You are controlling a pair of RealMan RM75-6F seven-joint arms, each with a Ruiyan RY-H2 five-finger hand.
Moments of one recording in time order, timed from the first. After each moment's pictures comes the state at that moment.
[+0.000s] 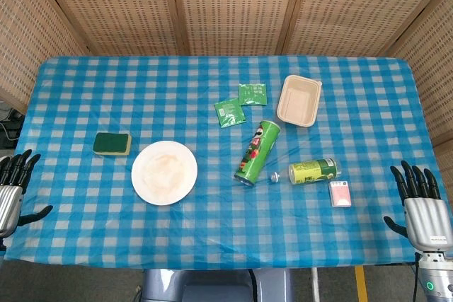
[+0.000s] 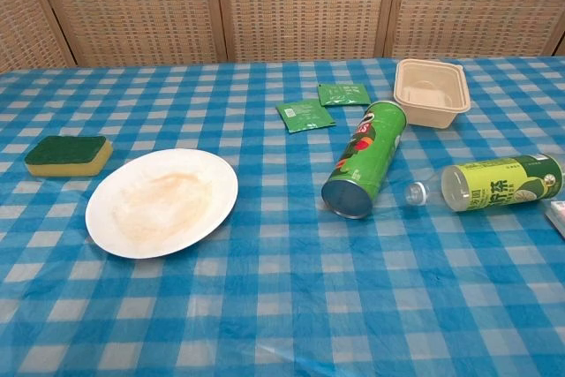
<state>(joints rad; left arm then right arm) -0.10 -1.12 -0.04 -1.60 1.50 1.48 0.06 0.06 -1.13 0.07 -1.66 -1.50 1.53 -0.24</state>
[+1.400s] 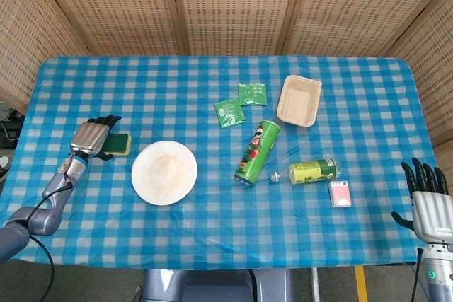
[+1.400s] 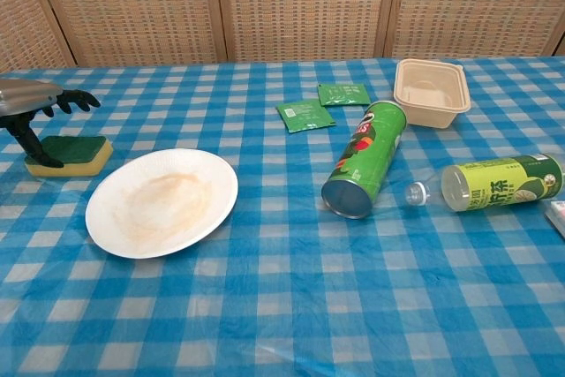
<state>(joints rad) -0.70 -1.53 -0.18 -0.91 1.26 0.67 0.05 0.08 -1.15 0.11 -1.62 -1.37 1.46 -0.25</state>
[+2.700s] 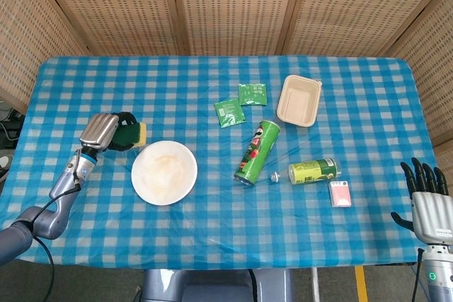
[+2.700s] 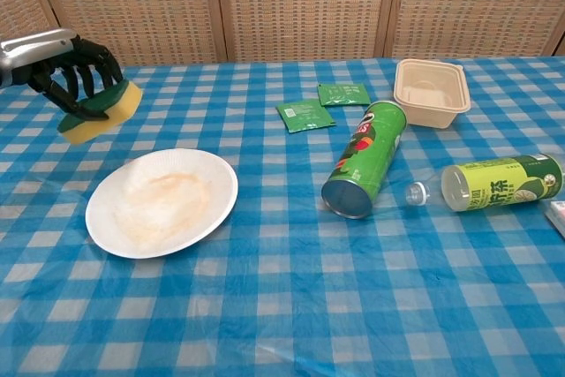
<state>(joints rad) -0.69 -1.47 -0.20 -1.11 1.35 0.91 -0.28 0.08 -1.14 0.11 -1.64 -1.38 1.47 -0.24</state>
